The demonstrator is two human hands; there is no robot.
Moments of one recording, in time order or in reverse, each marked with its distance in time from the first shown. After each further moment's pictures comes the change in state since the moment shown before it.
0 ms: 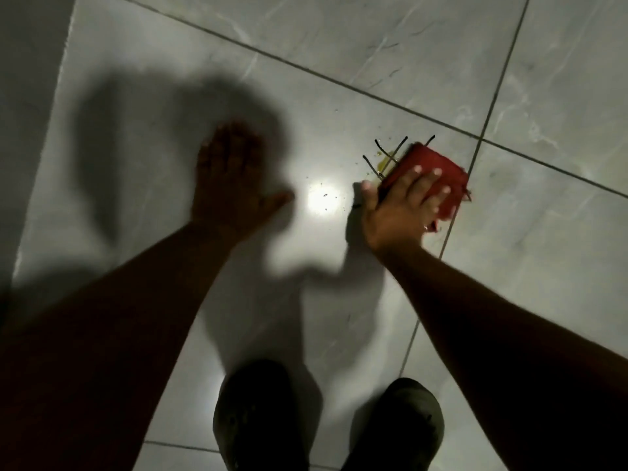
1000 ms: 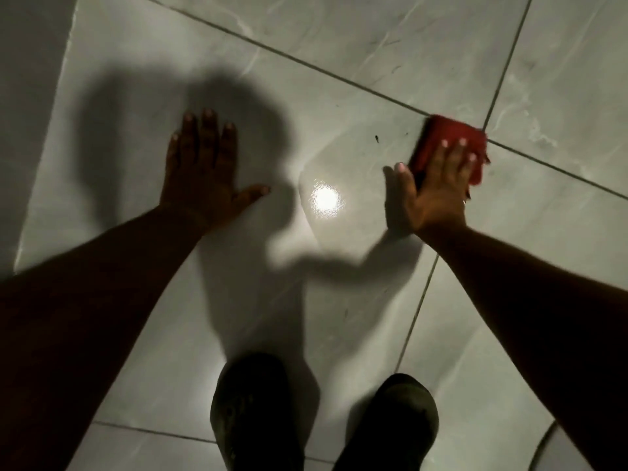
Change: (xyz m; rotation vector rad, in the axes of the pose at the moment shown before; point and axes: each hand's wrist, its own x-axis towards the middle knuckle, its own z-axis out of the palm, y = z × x) left_hand -0.006 -0.036 0.007 -0.008 0.040 -0.033; right_hand 0.045 0.051 -0.023 -0.019 0.027 -0.131
